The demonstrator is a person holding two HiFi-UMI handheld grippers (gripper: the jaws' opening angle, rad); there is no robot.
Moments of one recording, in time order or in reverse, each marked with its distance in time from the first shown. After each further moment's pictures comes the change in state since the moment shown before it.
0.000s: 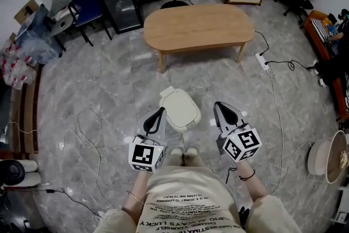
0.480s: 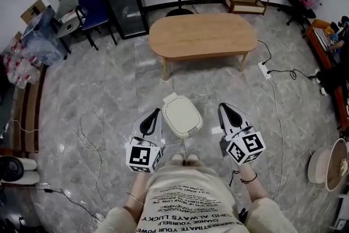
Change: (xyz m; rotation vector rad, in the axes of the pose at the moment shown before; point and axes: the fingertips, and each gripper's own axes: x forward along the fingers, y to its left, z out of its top) left arm -0.012 0.025 0.018 -0.005 -0.053 0.087; right arm -0.002 0.003 0.034 -0.040 -0.068 0.016
